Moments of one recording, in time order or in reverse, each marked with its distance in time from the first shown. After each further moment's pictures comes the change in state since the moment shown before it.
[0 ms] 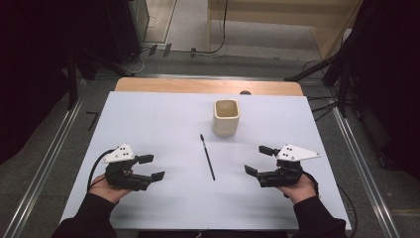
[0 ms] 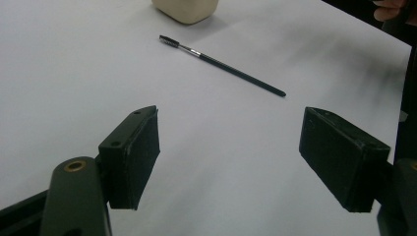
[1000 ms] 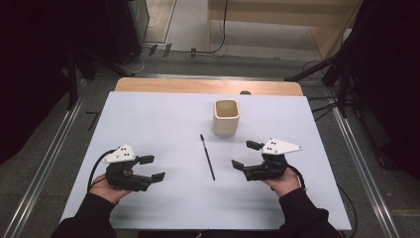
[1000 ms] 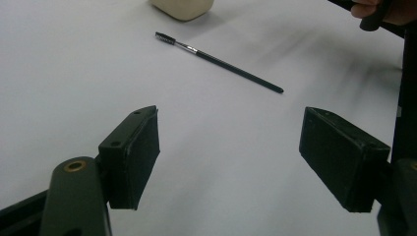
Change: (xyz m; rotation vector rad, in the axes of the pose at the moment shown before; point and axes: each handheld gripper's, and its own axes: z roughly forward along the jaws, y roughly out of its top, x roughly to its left) left arm 0.000 0.000 0.000 0.014 -0.013 0.014; right arm 0.005 0.012 0.036 0.002 0.011 -0.019
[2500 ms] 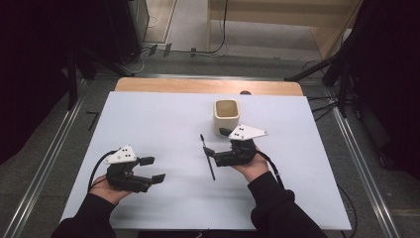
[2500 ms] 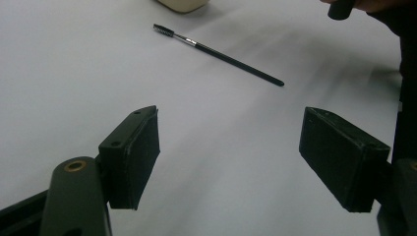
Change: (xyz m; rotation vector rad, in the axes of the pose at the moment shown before) left arm 0.000 -0.003 0.003 0.018 -0.002 -0.003; right arm 0.022 0.045 0.070 -0.021 0.007 -0.041
